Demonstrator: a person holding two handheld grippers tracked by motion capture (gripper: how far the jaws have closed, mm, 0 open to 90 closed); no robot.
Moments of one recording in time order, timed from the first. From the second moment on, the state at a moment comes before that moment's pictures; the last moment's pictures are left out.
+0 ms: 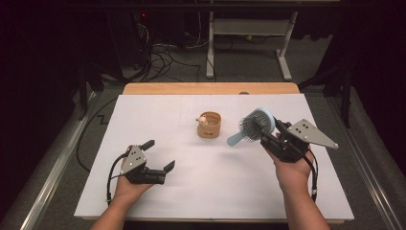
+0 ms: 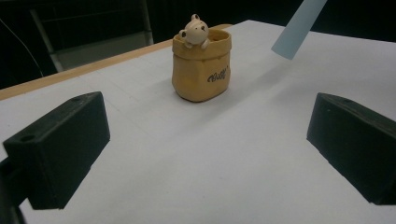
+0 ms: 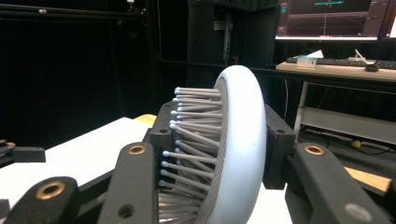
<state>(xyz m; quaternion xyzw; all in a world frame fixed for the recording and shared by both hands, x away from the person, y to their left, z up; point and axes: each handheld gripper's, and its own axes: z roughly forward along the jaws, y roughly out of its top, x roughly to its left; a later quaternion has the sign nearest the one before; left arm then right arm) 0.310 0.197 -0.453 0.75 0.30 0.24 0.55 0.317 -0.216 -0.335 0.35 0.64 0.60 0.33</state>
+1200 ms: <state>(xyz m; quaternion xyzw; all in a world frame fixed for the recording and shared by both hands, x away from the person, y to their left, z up) 0.308 0.203 -0.452 0.73 0.29 0.23 0.57 0.350 -0.203 -0.306 0.35 0.63 0.62 0.33</state>
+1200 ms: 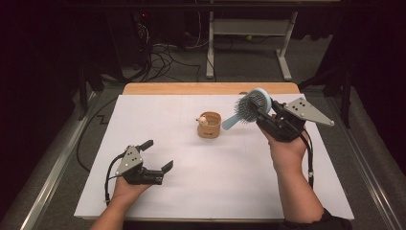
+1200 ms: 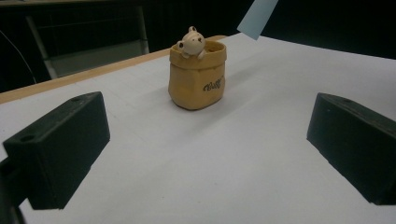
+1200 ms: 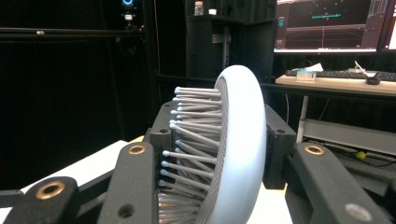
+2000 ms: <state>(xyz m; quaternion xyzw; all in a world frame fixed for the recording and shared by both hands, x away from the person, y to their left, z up) 0.308 0.201 -0.453 0.74 0.29 0.23 0.56 0.377 -0.185 -0.303 0.36 0.62 0.61 0.32</state>
